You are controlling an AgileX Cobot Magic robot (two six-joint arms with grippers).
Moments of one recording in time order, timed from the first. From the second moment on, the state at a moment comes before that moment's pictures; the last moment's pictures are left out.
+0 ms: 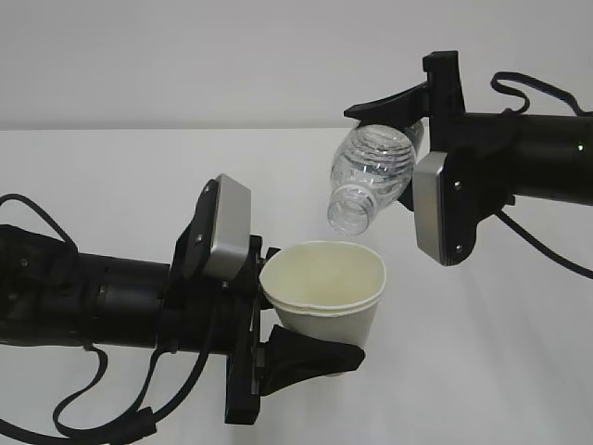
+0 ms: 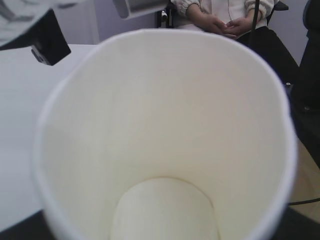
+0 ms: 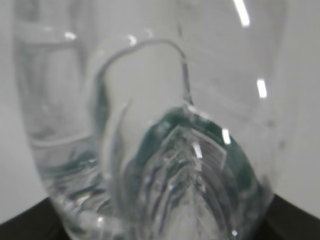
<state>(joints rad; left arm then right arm) -0.61 1.86 -0.71 1.09 -1.06 -0.47 0.23 1.61 -0.81 -1.04 -0.72 -0.81</state>
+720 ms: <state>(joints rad) -0.61 1.86 -0.71 1.06 -1.06 -0.47 0.23 1.61 -0.82 -1.06 -0.73 -0.82</state>
